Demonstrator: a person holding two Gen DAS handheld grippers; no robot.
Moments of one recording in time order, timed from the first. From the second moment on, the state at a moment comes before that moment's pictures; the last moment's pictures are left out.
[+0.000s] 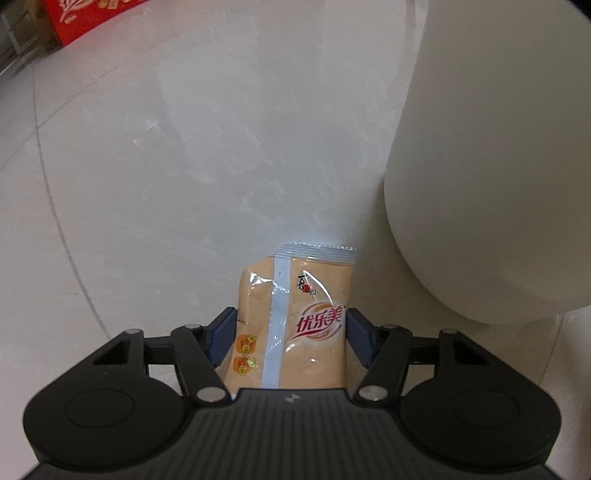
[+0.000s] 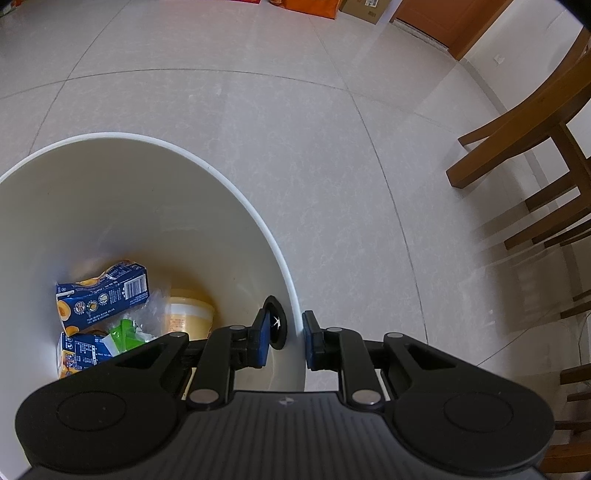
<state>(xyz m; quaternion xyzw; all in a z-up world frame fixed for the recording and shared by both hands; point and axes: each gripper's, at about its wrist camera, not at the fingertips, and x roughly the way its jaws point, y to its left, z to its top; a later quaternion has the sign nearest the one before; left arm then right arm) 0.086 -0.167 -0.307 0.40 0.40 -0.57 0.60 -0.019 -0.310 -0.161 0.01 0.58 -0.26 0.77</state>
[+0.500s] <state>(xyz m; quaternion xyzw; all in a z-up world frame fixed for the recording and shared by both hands) 0.078 -0.117 -0.206 0.39 0.40 -0.55 0.62 -0.017 -0.316 -0.160 0.03 0.58 -0.27 0.77</state>
